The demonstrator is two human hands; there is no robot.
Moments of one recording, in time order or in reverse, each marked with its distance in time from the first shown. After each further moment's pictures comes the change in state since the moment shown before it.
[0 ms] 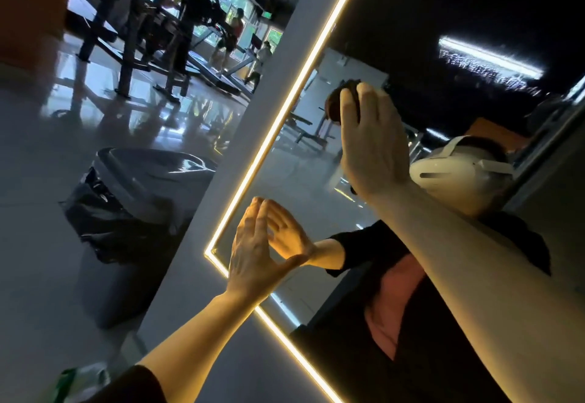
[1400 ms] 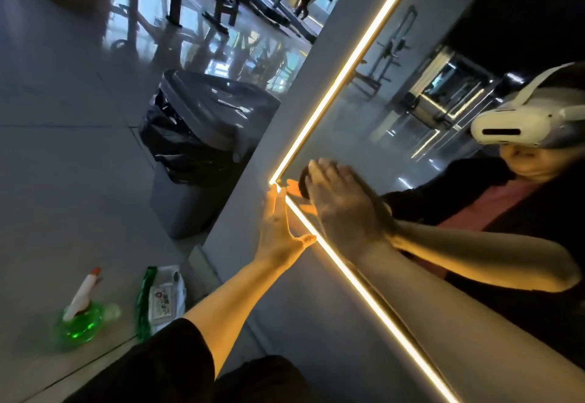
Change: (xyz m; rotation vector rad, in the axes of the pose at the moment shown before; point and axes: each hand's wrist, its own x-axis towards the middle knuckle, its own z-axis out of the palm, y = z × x) left_hand -0.062 -0.077 -0.009 -0.099 -0.065 -0.320; right_hand -0.158 -0.157 0.043 0.259 -0.289 -0.431
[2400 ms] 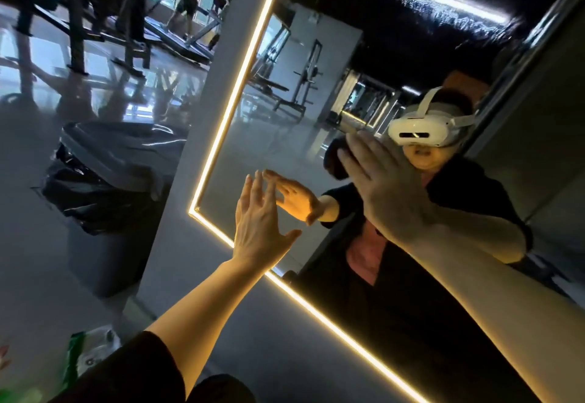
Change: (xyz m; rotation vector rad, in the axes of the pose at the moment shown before) left_hand -0.021 0.117 0.024 0.316 -0.091 0.376; right_hand -0.103 0.155 -0.114 -0.149 0.038 0.235
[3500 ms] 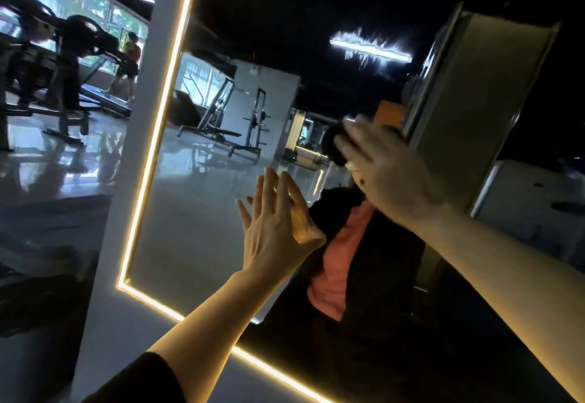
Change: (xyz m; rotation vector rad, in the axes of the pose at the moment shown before) left_hand 0.032 0.145 0.007 0.003 0.075 0.295; right_hand -0.025 0.130 -0.060 -0.116 0.152 0.123
